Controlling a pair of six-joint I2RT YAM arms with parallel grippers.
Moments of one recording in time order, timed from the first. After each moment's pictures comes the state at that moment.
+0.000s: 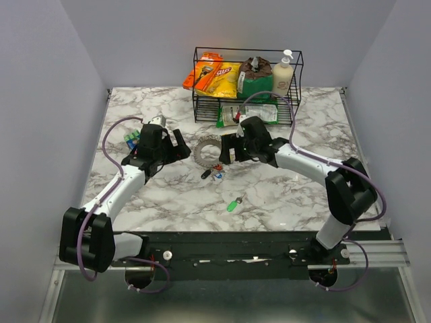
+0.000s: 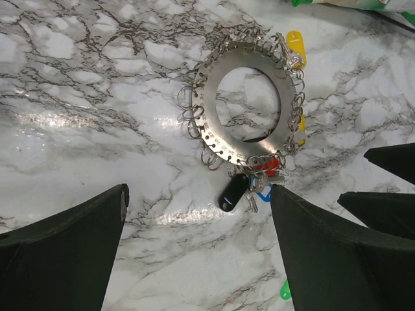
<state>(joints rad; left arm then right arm) -0.26 1.26 0.81 -0.20 0.10 -0.53 0.65 1.69 1.14 -0.19 -0.11 0.34</state>
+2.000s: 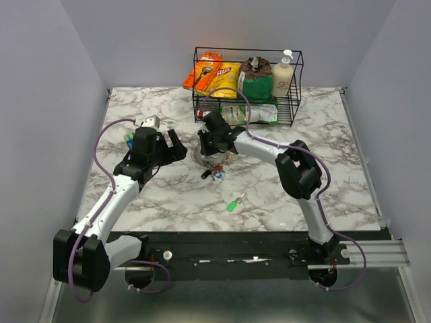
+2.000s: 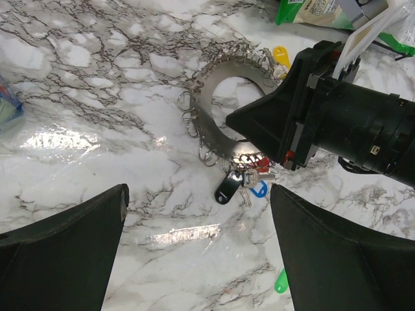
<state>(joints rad) -0.26 1.11 0.79 -0.26 0.06 -0.53 0.76 2.22 1.73 -0.32 -0.07 0.31</state>
